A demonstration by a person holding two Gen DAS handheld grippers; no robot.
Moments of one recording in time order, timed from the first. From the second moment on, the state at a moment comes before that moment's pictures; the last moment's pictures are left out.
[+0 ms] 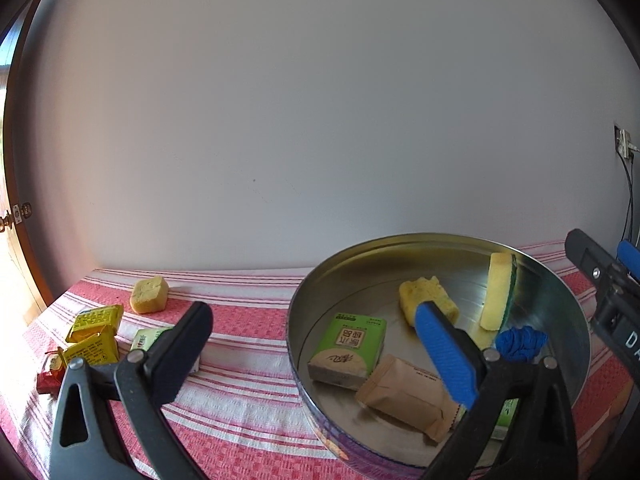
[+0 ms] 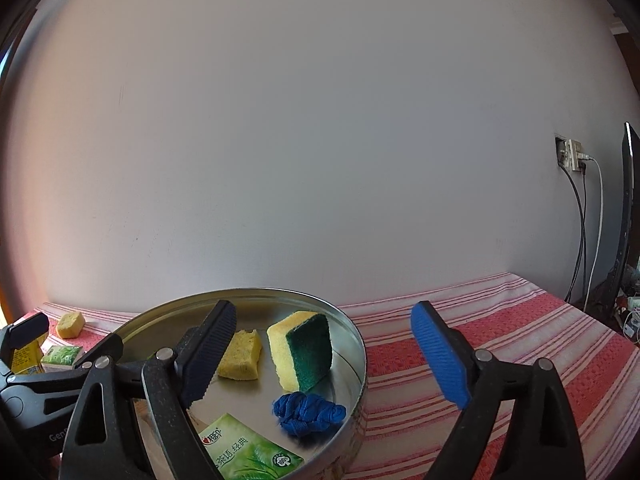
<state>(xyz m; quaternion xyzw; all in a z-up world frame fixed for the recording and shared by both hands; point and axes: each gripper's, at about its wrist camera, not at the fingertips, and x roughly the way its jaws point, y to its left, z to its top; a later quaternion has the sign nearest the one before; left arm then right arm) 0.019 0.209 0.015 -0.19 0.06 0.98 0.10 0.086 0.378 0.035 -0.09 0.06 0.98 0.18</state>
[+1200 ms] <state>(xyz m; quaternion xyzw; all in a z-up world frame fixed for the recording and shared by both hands) 0.022 0.103 0.009 -0.20 0.04 0.98 0.04 0.108 0.308 0.031 -0.09 0.09 0.98 0.17</state>
